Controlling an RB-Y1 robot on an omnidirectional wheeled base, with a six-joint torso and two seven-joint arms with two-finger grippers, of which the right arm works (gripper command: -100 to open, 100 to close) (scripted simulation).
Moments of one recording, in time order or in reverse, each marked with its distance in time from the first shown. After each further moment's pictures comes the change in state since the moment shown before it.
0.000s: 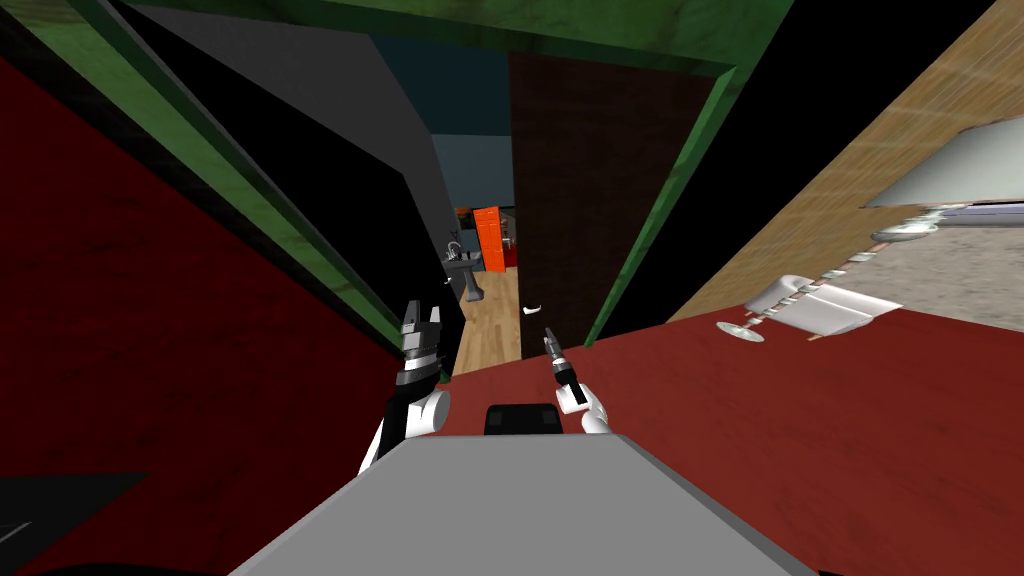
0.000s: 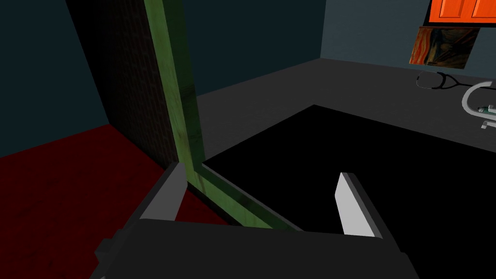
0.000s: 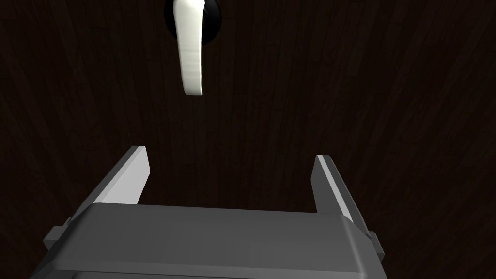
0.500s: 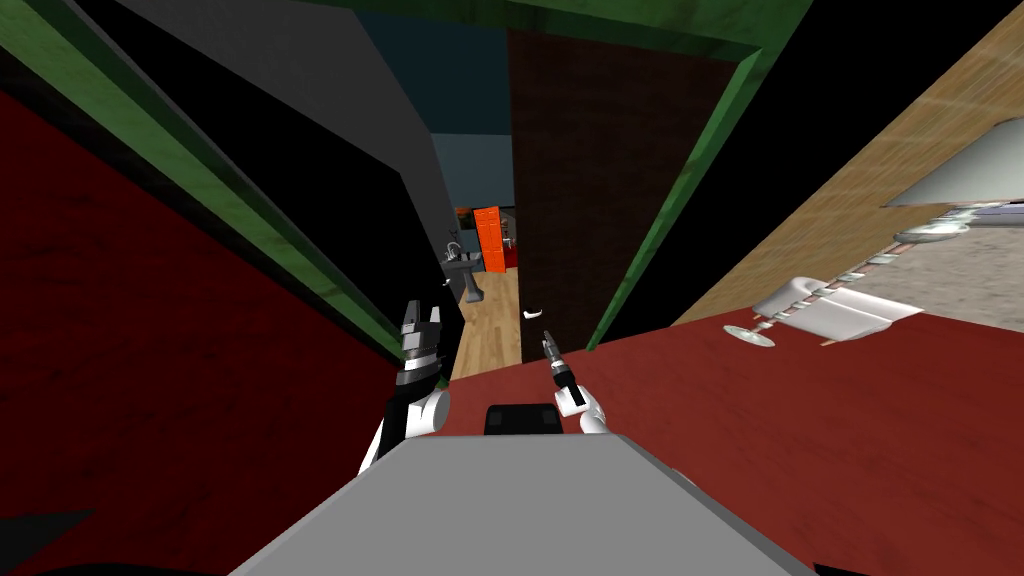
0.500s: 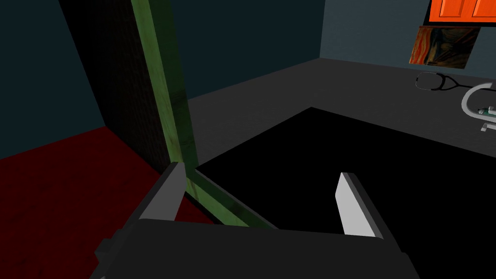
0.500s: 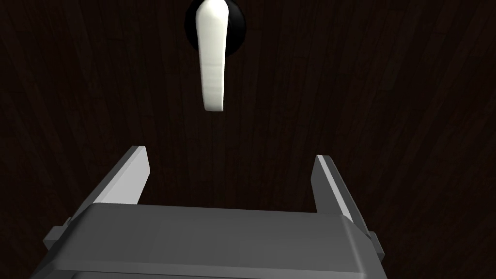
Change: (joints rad) arm -0.033 0.006 0.015 0.098 -0.009 -0.022 -0.005
